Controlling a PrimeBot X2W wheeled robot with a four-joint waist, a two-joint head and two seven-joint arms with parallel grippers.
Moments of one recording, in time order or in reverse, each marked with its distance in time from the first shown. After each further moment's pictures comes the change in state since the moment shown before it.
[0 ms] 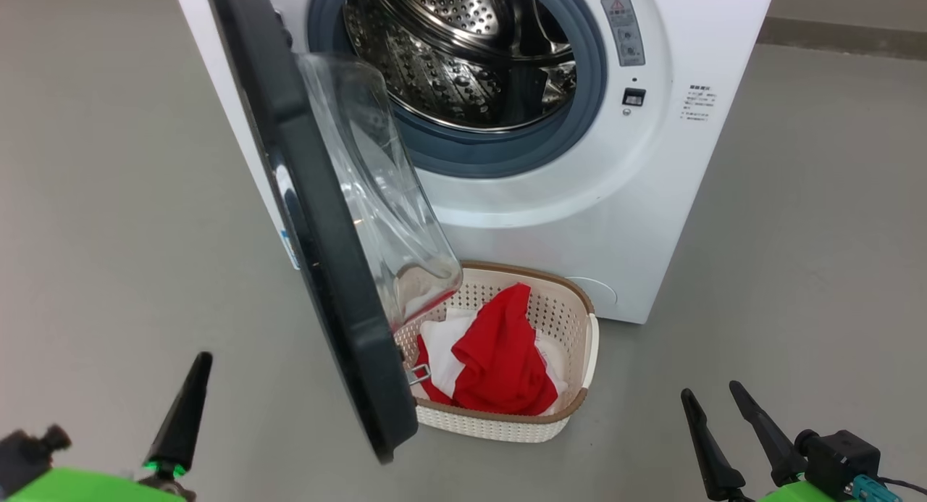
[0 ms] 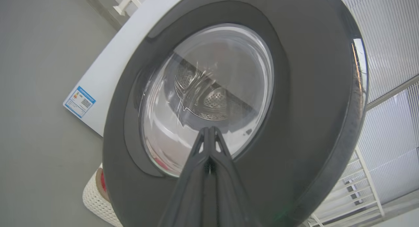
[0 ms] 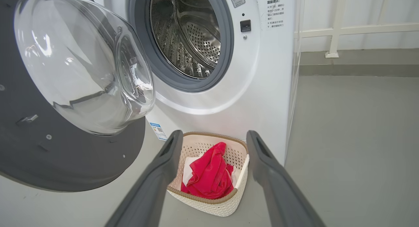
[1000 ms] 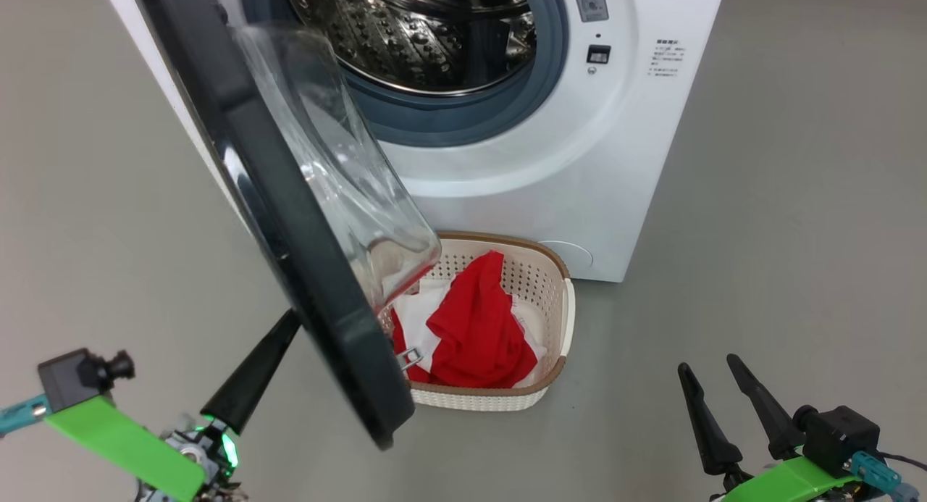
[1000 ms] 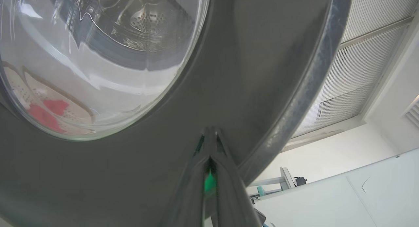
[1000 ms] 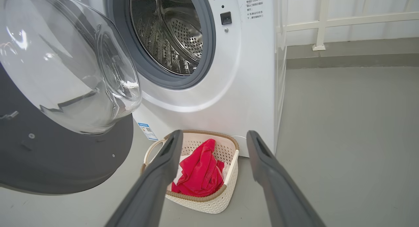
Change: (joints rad) left arm -0.062 -0.091 0.083 -0.194 -0.238 0.001 0.498; right arm -0.049 -0.004 0.004 -0.005 -0.007 0.000 0.000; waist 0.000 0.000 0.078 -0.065
